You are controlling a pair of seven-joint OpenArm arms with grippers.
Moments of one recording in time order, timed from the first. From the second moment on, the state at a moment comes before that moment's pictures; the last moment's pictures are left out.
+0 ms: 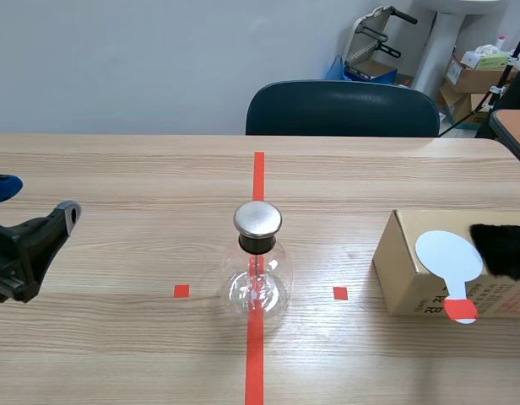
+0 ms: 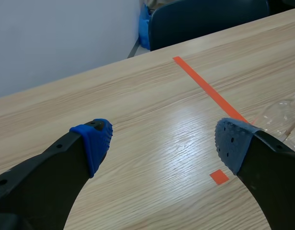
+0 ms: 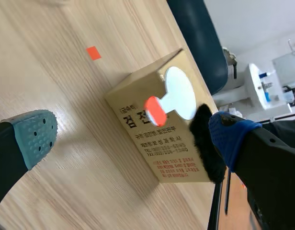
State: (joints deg) left arm 29.5 -61.3 19.4 104.3 -41.9 8.0 -26.9; right arm -58.7 8.2 15.3 102.7 -43.0 -6.1 40.7
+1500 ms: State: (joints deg) left arm 57.6 -31.4 0.3 119.2 -12.5 13.5 -26.0; right arm -23.0 27.9 -8.7 121.9 8.8 18.9 0.6
